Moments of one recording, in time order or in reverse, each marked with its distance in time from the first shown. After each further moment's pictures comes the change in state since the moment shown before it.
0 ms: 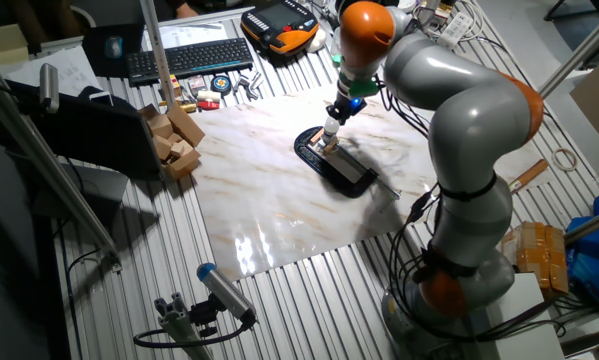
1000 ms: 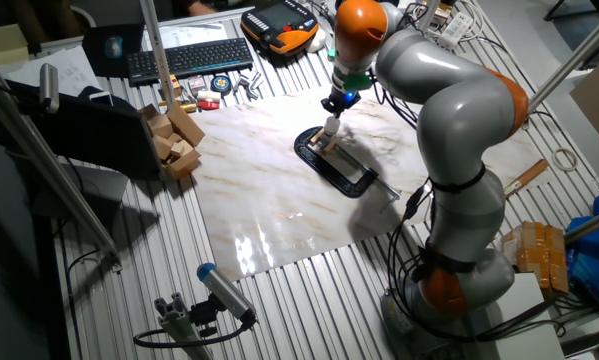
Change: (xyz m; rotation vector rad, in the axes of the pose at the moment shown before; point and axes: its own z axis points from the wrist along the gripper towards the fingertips) arm -0.034 0.002 0.013 0.017 -0.002 -0.009
